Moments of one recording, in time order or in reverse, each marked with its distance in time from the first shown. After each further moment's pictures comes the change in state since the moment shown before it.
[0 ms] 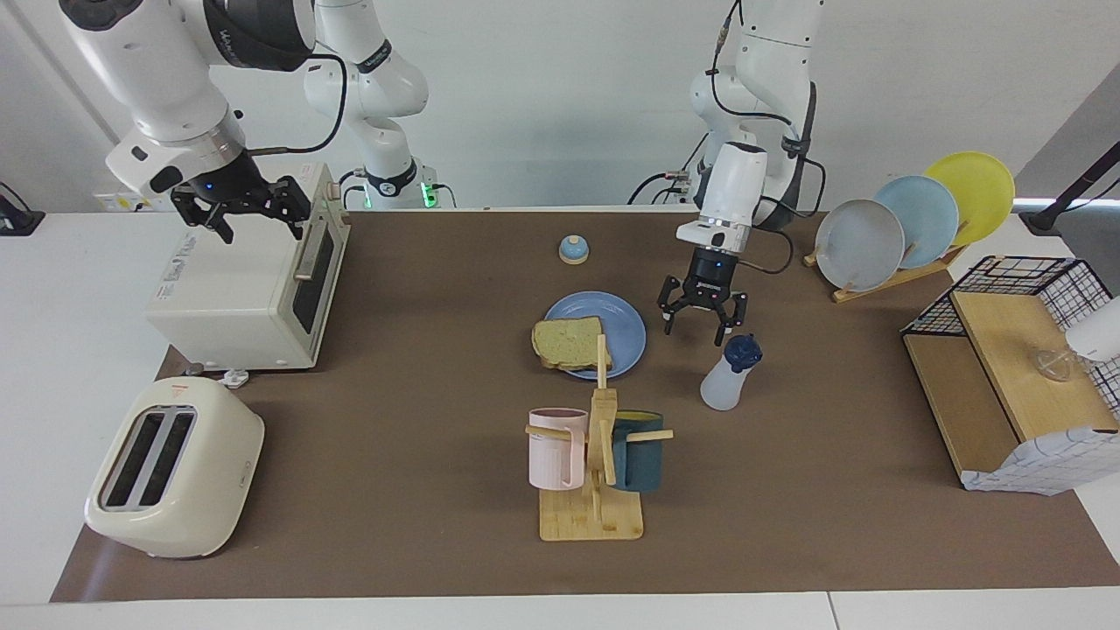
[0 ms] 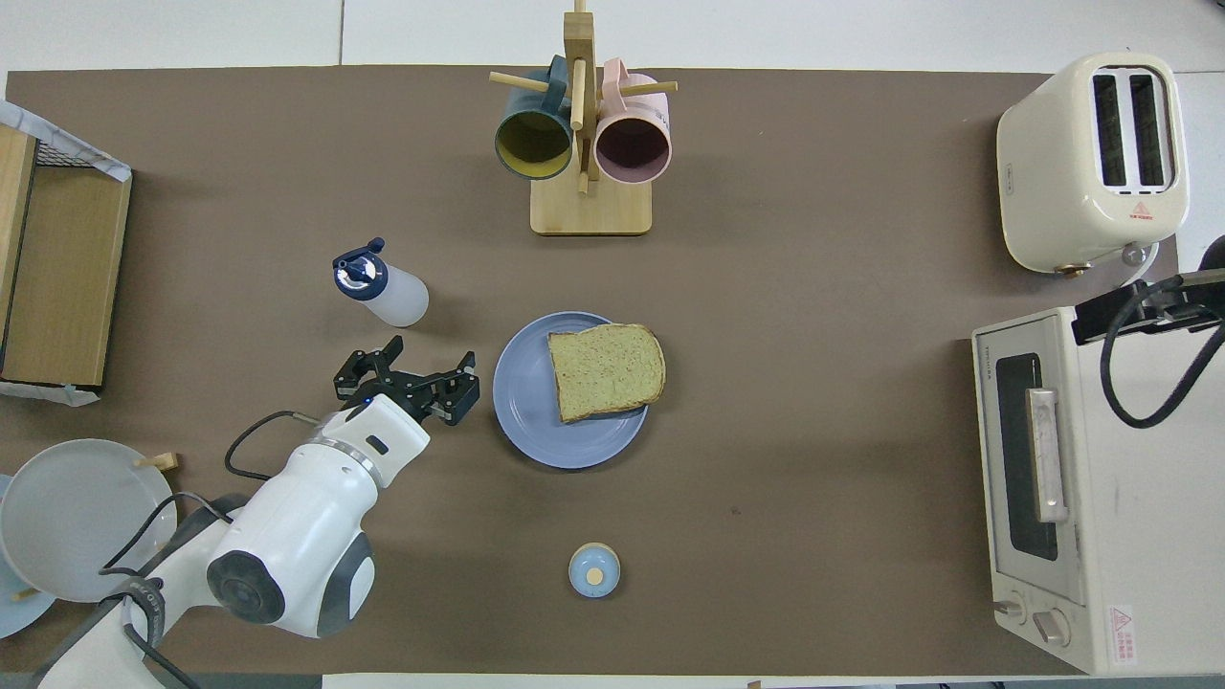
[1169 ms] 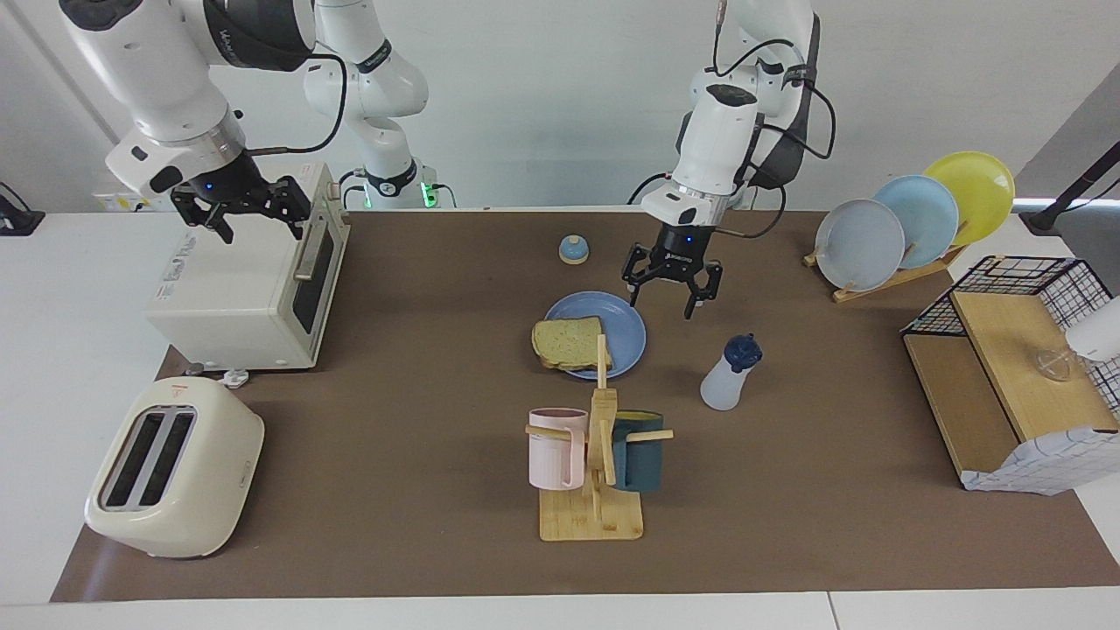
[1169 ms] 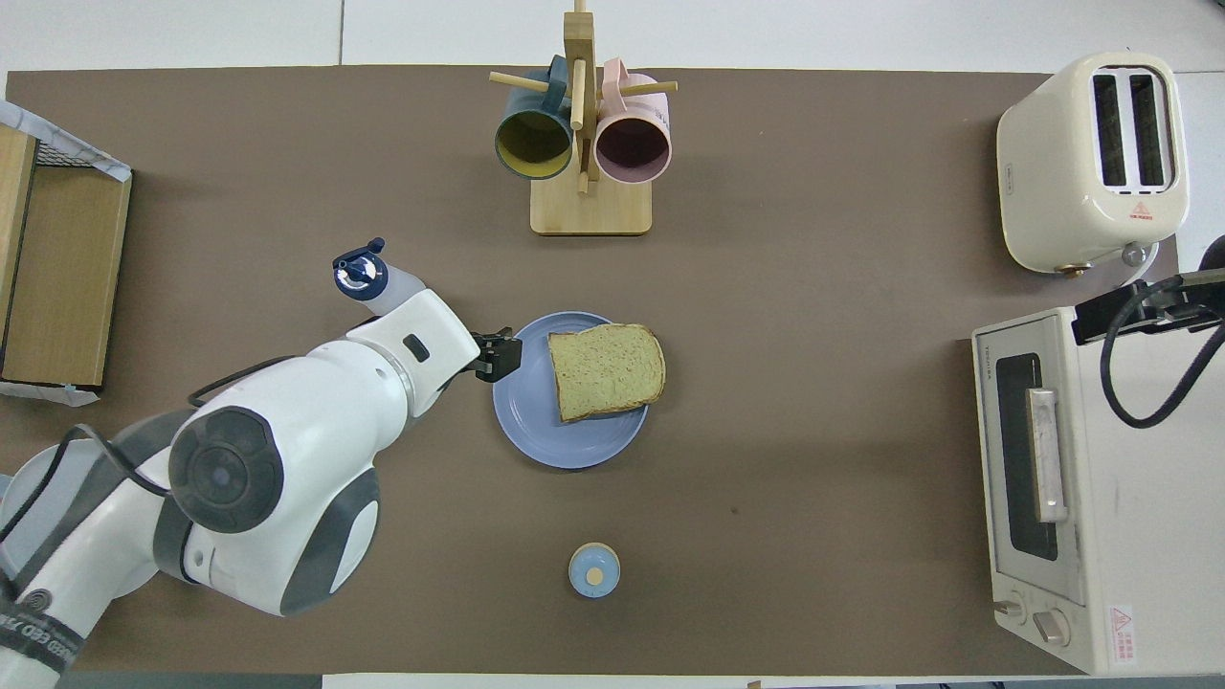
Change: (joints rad) left arm -0.038 -0.166 0.012 0.464 -0.002 -0.995 -0.103; right arm 0.000 0.000 0.000 0.000 0.000 0.000 0.000
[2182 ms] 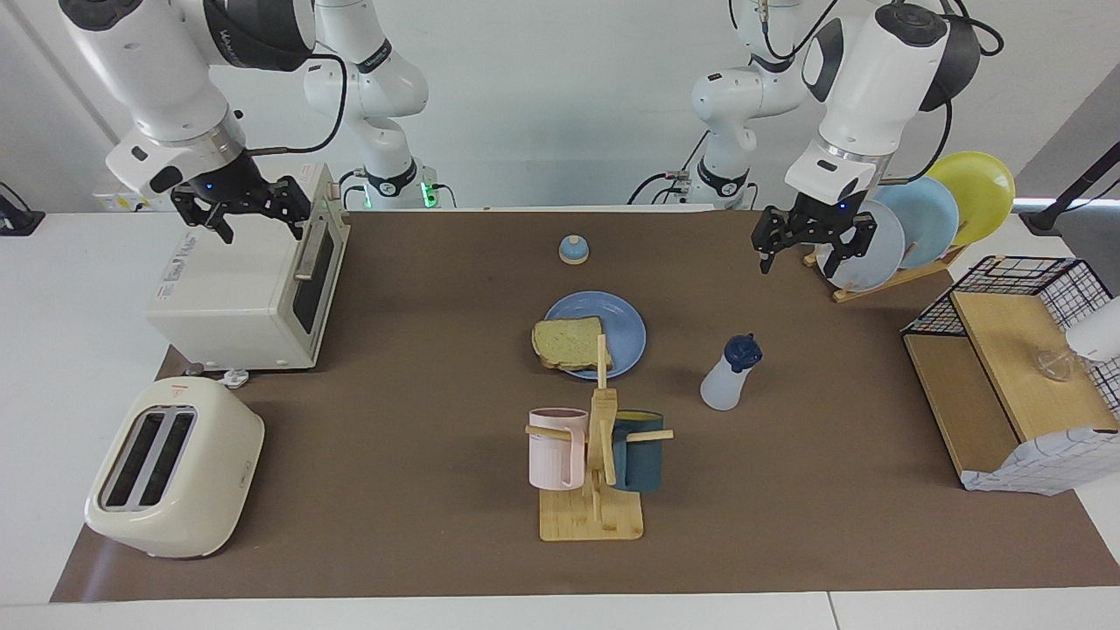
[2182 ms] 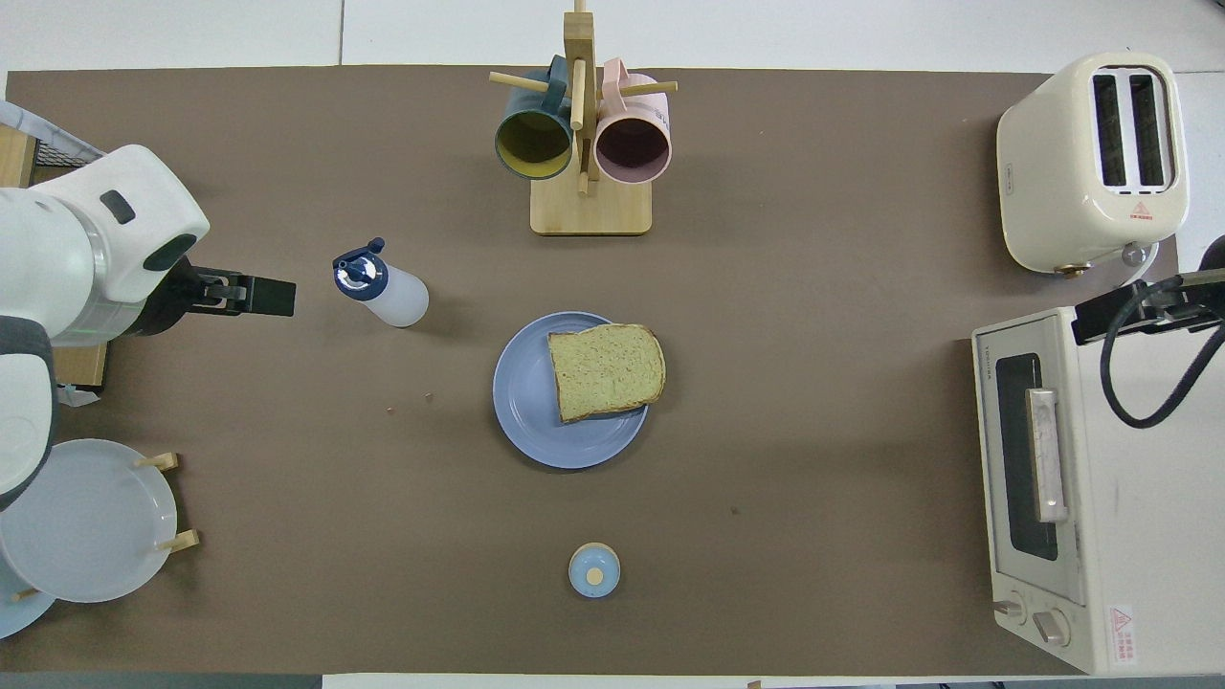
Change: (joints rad) left arm 0.291 0.015 0.011 0.376 0.056 -0.636 0.220; right arm 0.000 0.000 0.000 0.000 0.000 0.000 0.000
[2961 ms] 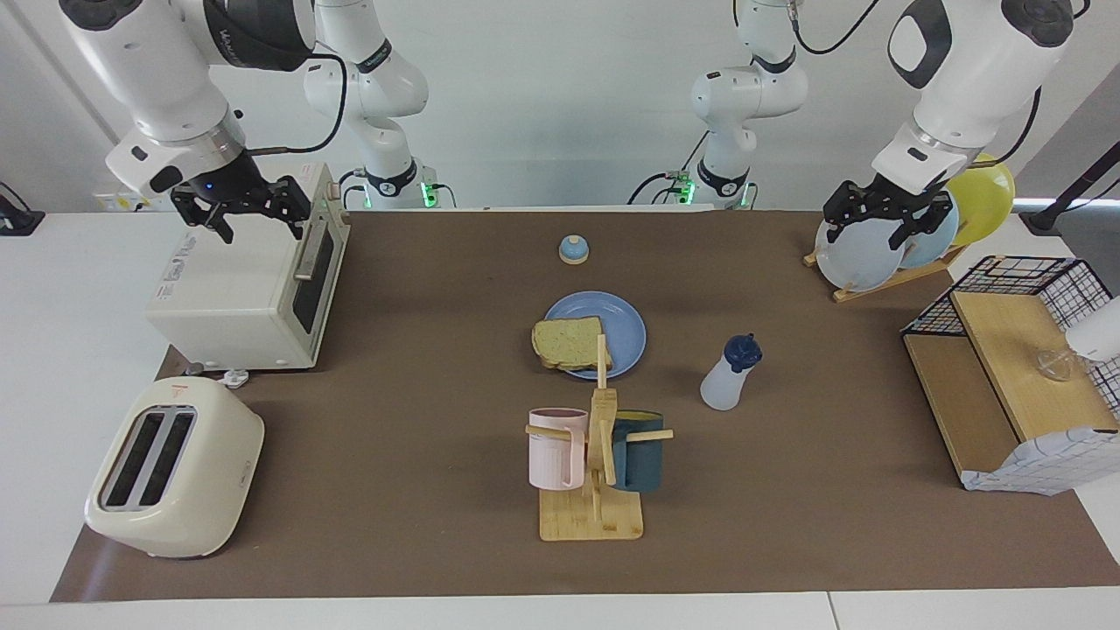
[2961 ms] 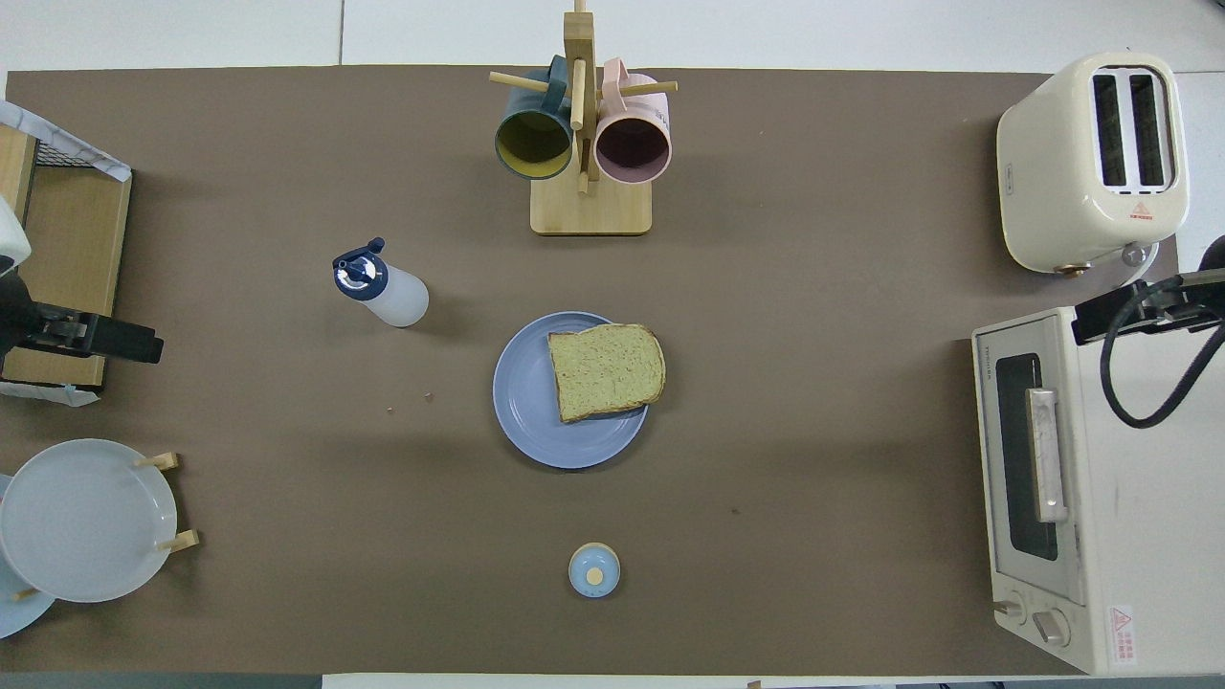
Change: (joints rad) left arm -0.156 0.002 0.336 0.052 0.003 -0.220 0.209; right arm 0.000 0.000 0.000 0.000 0.000 0.000 0.000
